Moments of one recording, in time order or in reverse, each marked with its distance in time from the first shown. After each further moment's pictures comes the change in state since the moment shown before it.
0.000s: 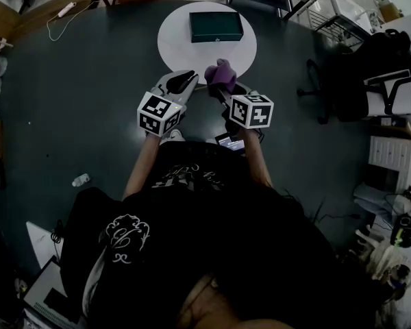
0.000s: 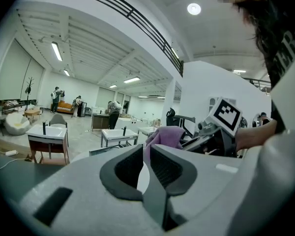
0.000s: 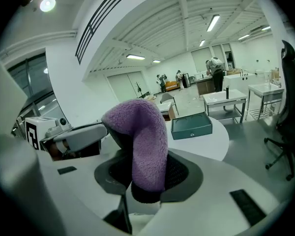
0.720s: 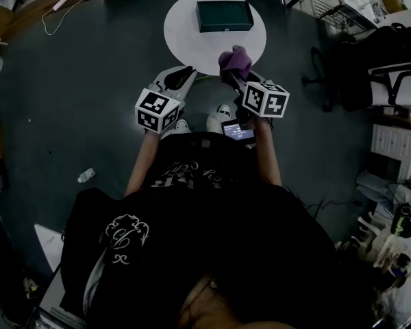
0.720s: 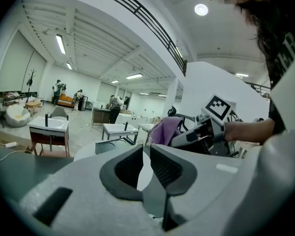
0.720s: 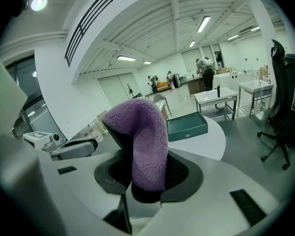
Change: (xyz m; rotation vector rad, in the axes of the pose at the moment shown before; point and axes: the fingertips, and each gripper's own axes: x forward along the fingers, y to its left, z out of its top) left arm -0.028 0.040 -0.026 -0.056 0.038 -0.014; right arm 0.020 -0.006 0.012 0.074 -0.014 -0.088
